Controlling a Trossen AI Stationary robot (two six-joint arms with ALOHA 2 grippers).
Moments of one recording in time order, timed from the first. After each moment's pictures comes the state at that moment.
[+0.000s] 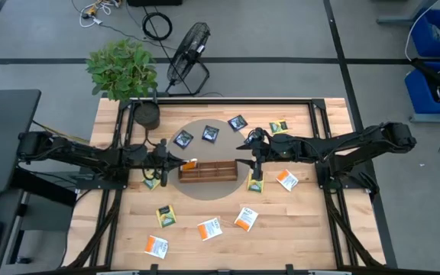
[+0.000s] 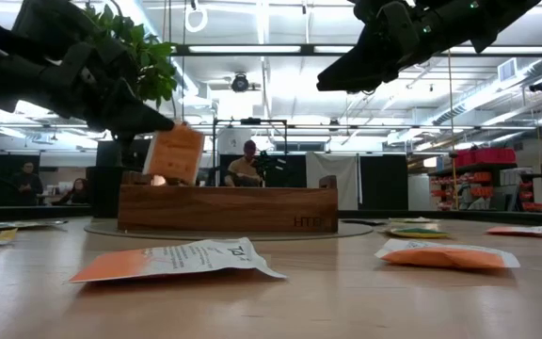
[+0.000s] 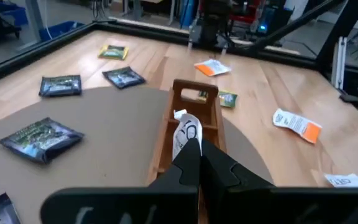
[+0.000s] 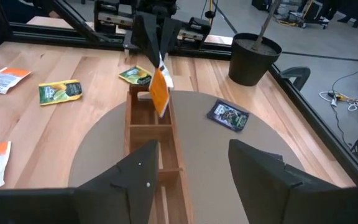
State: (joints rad) left arm 0.03 0.96 0.12 0.60 -0.08 -0.17; right arm 0.01 1.28 0.68 0.23 0.12 -0.10
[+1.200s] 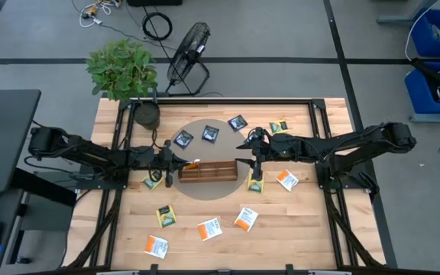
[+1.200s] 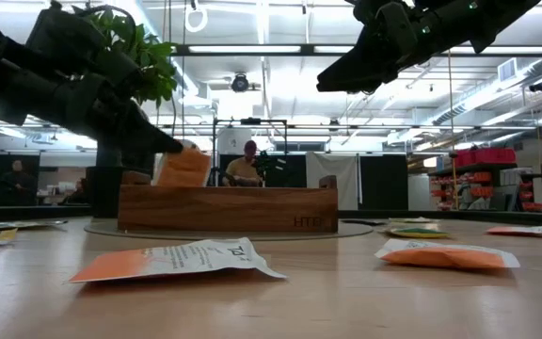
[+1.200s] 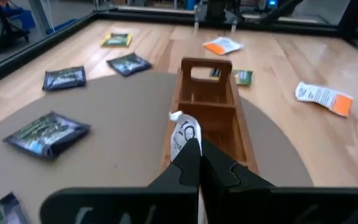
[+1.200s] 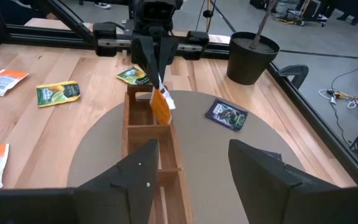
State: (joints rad) left arm 0.03 1.21 0.12 0.80 -0.10 -0.08; right arm 0.00 1.28 0.68 0.23 0.12 -0.09
